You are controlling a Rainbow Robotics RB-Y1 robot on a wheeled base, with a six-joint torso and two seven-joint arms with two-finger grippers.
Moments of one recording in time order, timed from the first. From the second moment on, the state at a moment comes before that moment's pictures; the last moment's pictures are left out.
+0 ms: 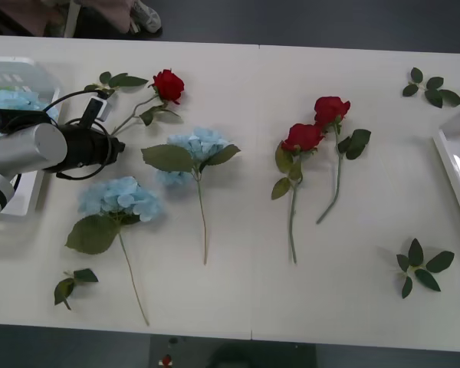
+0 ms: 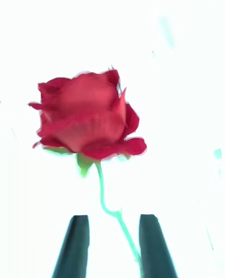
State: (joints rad) right arm -0.56 -0.82 -0.32 -0.89 -0.53 1.11 1.84; left arm -0.69 0.61 -0.37 -0.84 1.10 0.56 -2.18
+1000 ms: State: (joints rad) right arm -0.60 -0.54 -0.28 -1.47 -0.69 1.55 1.57; left arm -0.70 0.65 -0.37 -0.96 1.27 0.63 -2.18
